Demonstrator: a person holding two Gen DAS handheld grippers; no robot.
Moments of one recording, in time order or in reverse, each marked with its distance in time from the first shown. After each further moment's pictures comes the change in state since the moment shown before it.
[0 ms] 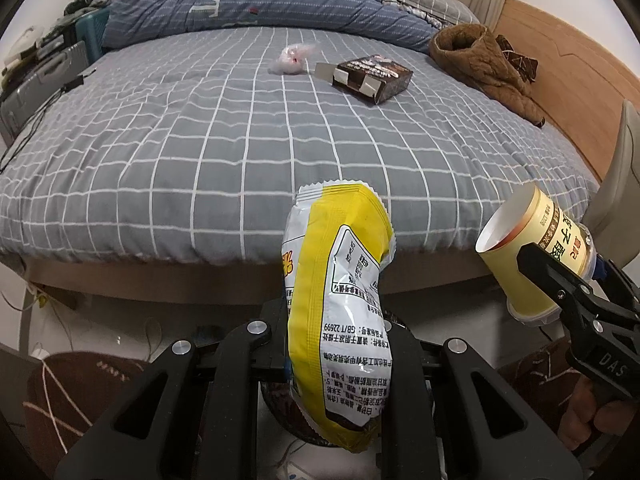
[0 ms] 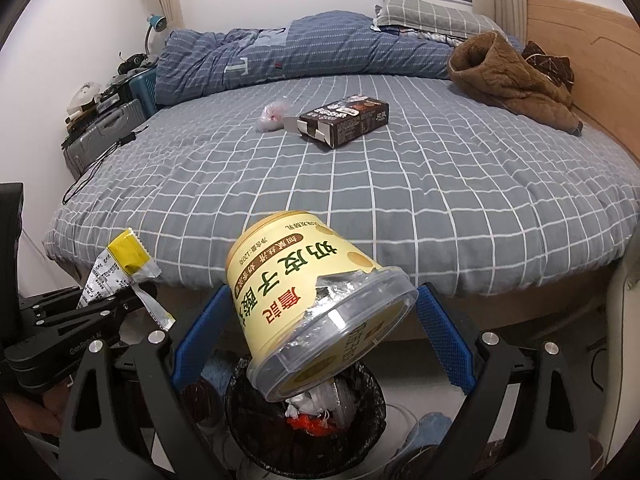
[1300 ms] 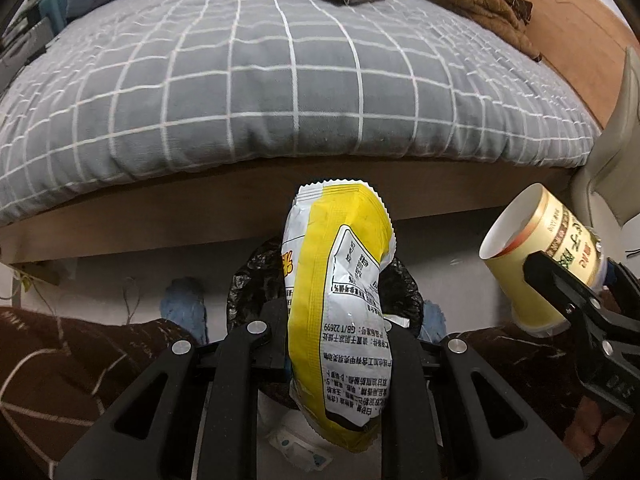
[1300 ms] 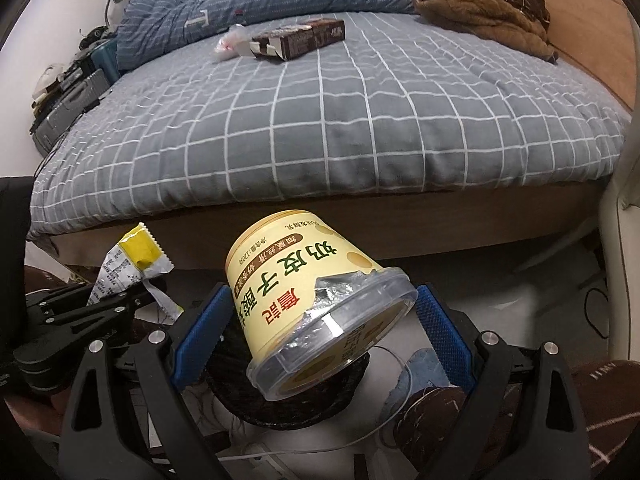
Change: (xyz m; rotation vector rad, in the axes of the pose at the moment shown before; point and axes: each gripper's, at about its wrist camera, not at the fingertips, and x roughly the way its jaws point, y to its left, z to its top) left arm 0.071 -0.035 -0.053 0.054 0.201 -0.029; right arm 0.033 -0.034 -0.066 0.082 0.197 -0.082
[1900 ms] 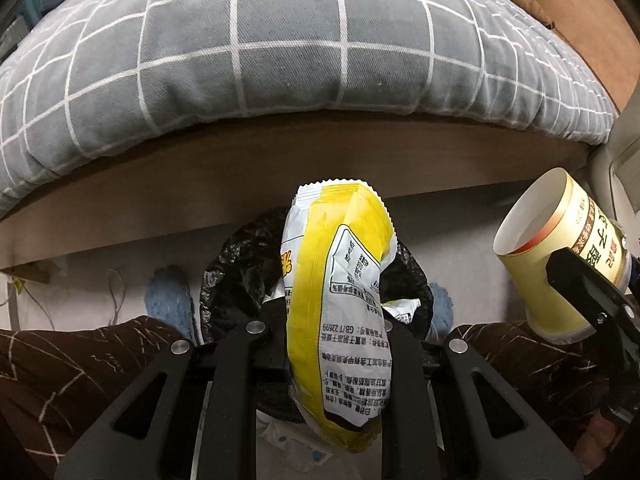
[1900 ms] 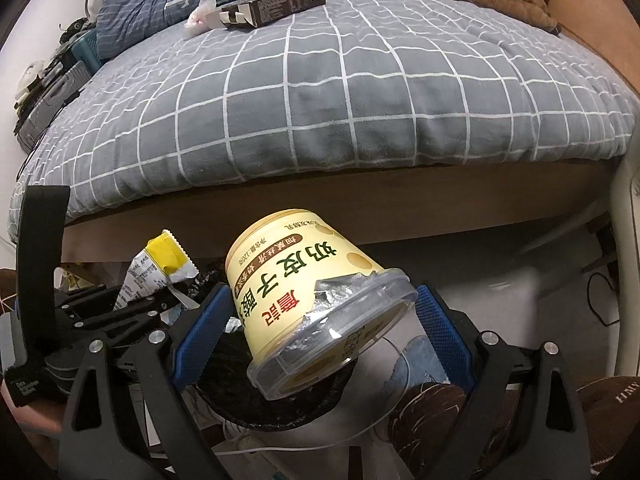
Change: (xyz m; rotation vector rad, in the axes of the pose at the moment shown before) left arm 0.069 -0.021 0.005 0.028 0.111 0.005; right arm 0.036 -0.020 0.003 0.029 0.082 -0.004
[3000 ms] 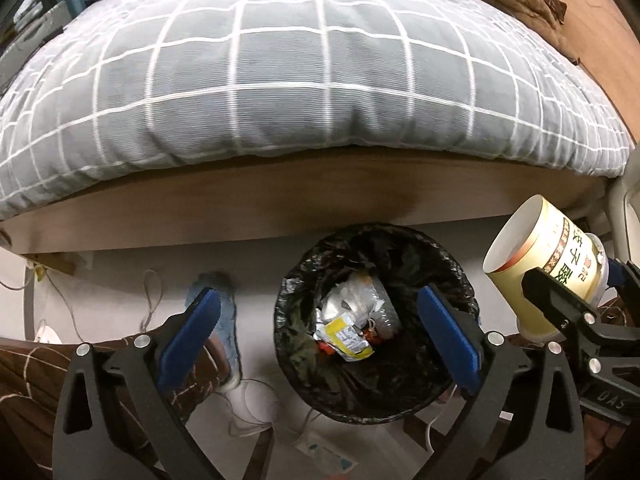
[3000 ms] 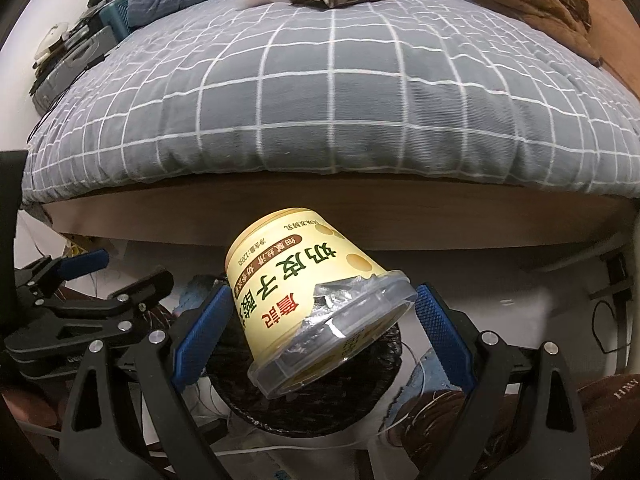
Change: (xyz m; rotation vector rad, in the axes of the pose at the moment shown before) left arm -0.031 0.088 -0.005 -0.078 -0.079 0.071; right arm 0.024 0.074 0.005 -0.124 0.030 0.025
